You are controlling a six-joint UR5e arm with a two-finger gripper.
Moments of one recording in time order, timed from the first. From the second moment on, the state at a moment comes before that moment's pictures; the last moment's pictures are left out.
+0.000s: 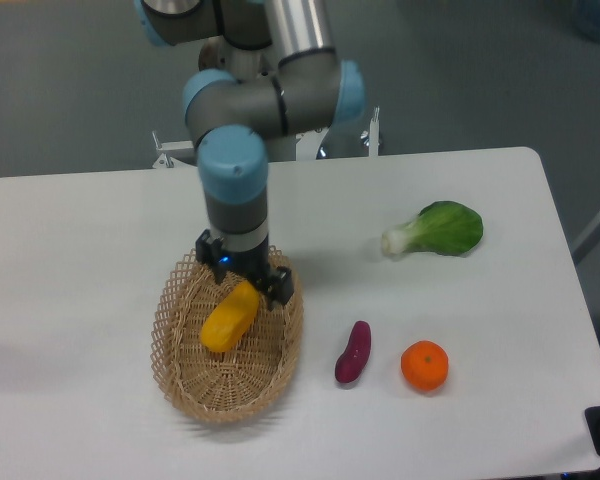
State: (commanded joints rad) arm 2.19 -1.91 -1.86 -0.86 1.53 0.76
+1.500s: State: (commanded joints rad) arm 2.16 -1.95 -1.81 -0.86 1.56 0.77
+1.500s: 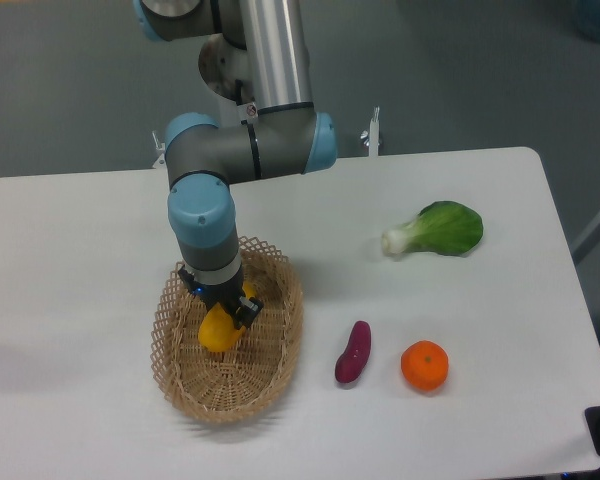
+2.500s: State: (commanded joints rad) arm 2.44 -1.83 -1.76 -0.88 1.55 1.00
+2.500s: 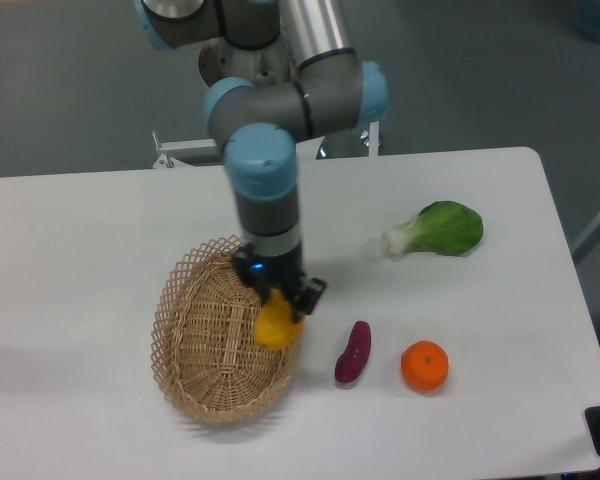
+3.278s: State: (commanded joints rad) arm 2.82 -1.84 -1.75 -0.88 1.55 1.55
